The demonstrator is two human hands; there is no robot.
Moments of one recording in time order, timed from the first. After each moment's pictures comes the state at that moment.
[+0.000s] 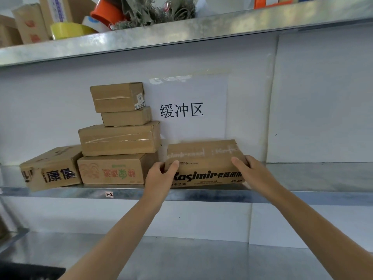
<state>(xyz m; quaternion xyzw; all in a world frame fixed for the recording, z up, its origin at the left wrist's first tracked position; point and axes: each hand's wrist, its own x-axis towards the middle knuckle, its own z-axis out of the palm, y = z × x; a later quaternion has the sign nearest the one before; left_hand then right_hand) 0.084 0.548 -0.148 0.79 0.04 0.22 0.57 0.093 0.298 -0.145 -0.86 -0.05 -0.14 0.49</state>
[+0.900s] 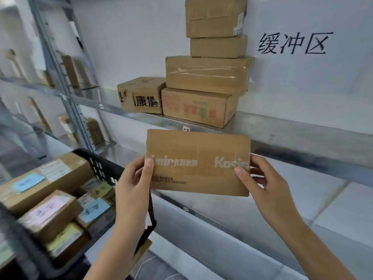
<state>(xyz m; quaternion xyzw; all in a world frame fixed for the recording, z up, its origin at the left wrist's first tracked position) -0.094 0.683 -0.244 0.65 0.19 0.40 0.62 0.014 0.453 -0.237 -0.78 -0.24 -0.09 0.57</state>
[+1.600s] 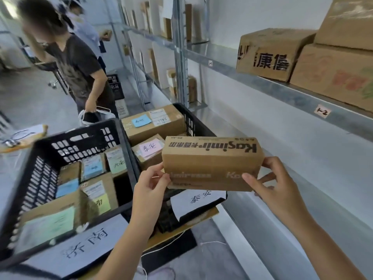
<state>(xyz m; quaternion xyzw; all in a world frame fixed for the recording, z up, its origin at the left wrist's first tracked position) -0.220 0.771 -0.325 0.63 0.44 0.40 0.50 0.013 0.622 -0.319 -0.74 -0.40 0.13 0.53</state>
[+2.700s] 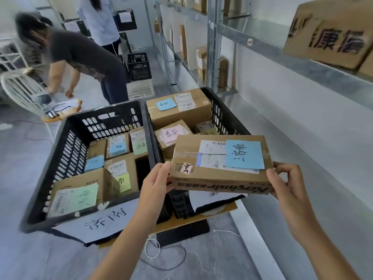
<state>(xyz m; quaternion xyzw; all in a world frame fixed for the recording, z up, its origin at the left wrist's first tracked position) -0.236 0.787 -0.344 0.54 0.49 0.38 0.57 0.009 0.660 -0.357 -0.60 -0.38 0.27 0.65</state>
